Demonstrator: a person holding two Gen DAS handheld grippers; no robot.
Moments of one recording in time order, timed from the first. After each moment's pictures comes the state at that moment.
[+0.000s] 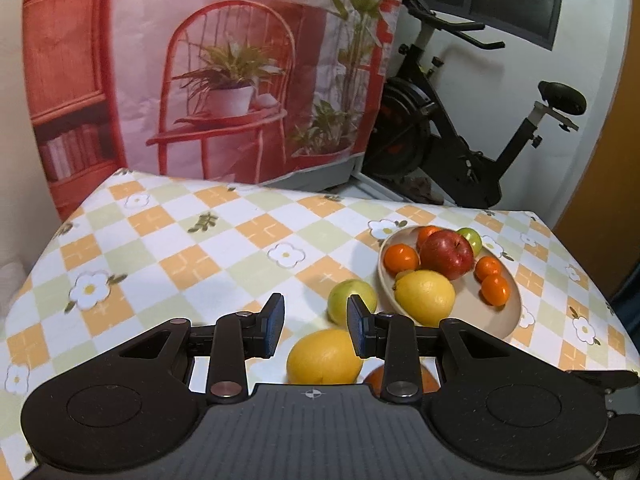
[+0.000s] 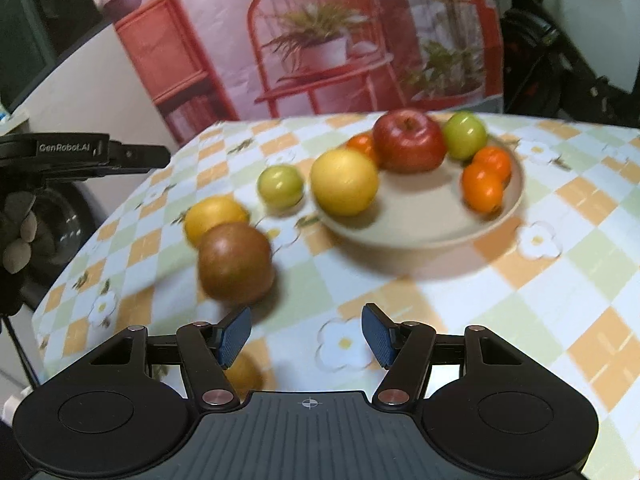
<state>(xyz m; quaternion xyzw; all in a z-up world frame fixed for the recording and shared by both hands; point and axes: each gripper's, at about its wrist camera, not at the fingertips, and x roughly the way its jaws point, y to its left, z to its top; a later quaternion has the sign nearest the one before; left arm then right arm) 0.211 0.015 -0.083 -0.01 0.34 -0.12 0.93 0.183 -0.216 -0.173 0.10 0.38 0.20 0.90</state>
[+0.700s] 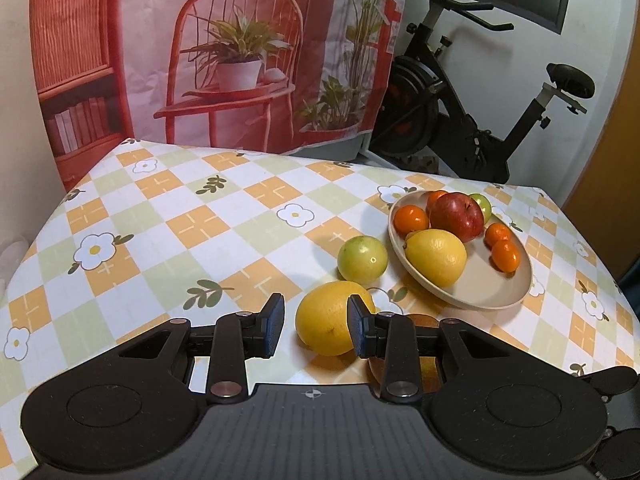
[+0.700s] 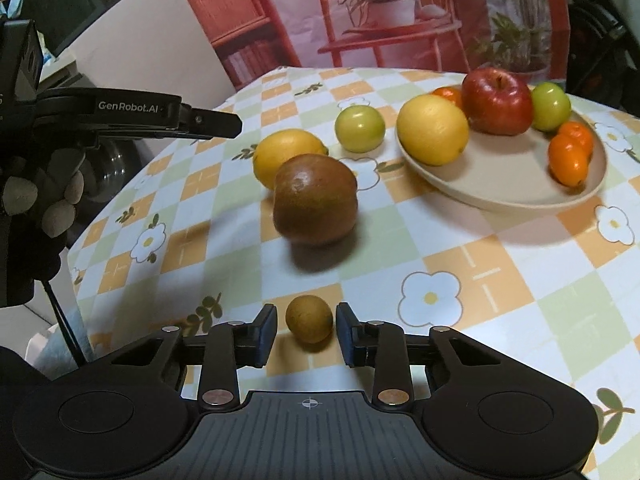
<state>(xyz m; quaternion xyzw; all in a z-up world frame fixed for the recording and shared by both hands) 0.201 0.020 -0.100 -0.01 0.37 -0.11 0.92 0.176 -0.180 -0.182 0.06 0.43 0.29 0.86</state>
